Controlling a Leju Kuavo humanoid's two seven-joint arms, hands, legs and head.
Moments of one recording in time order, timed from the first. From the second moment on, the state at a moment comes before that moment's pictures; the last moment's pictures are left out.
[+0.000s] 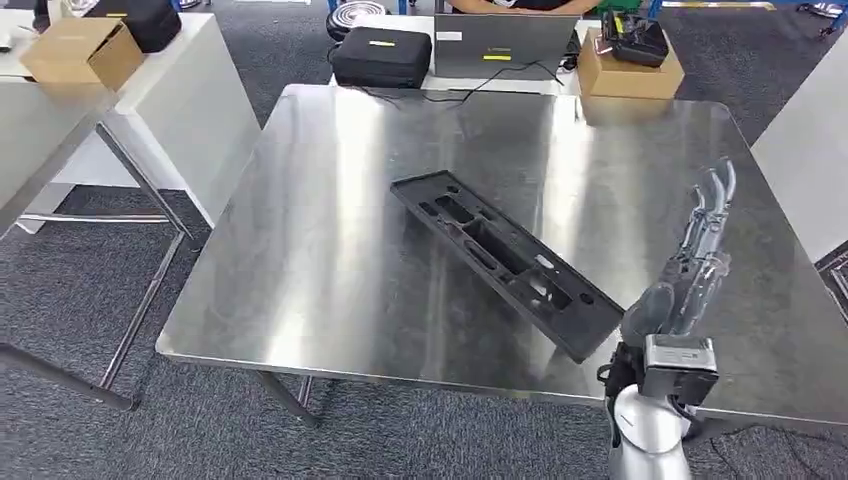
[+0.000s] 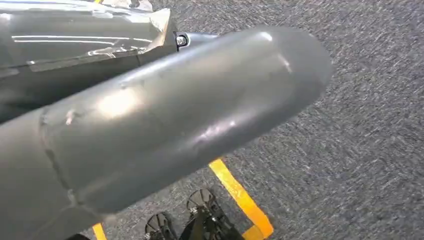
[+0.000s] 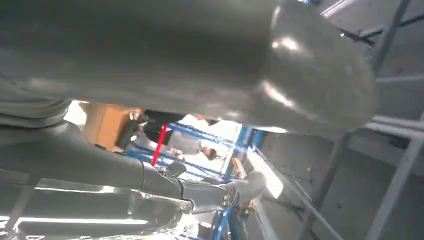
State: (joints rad) left arm -0.12 -0.22 1.44 -0.20 -0.63 0.52 -0.14; right arm -0.17 0.08 0.23 -1.62 0.31 -0.50 -0.57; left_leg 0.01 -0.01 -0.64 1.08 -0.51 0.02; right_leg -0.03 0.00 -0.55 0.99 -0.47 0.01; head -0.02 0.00
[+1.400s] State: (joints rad) left arm -0.13 -0.24 1.46 -0.20 -0.58 0.65 -0.16; right arm -0.11 0.05 0.29 -1.61 0.23 -0.46 -0.60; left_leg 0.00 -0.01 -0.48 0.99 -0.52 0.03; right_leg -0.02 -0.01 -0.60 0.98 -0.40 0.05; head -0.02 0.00
